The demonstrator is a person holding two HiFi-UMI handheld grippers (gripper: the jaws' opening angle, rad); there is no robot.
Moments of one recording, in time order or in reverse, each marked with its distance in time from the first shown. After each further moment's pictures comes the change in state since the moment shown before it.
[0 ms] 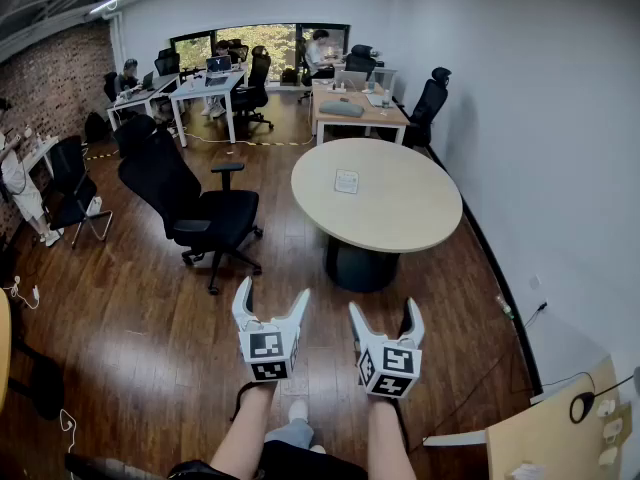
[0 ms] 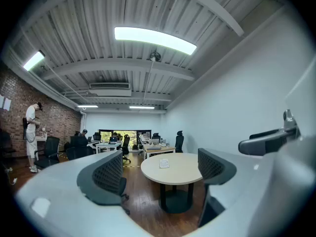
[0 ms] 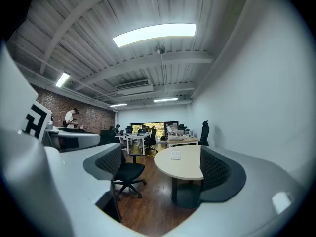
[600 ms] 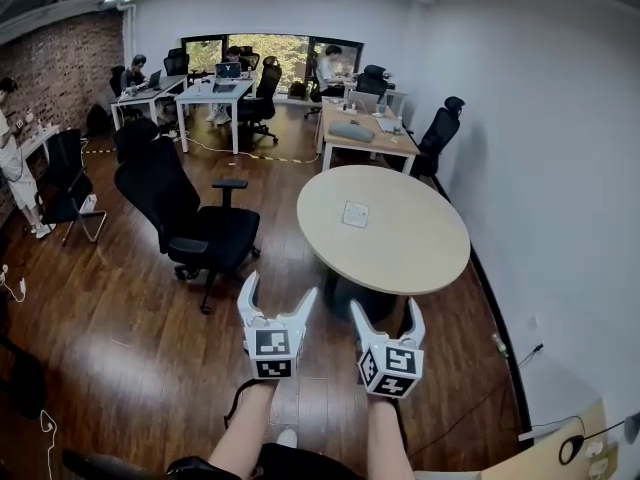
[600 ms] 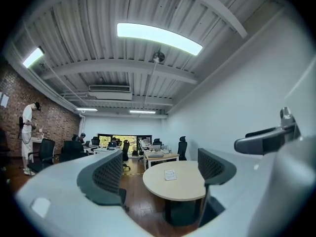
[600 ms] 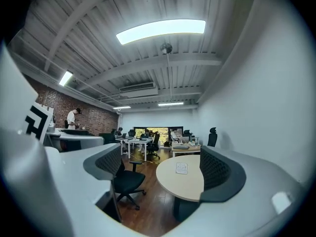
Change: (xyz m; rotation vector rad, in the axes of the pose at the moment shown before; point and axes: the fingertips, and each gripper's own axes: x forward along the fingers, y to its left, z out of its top) left arm 0.113 0.066 0.029 0.015 -0.055 0.002; right arm 0.137 0.030 0.038 -0.028 -0.052 0.058
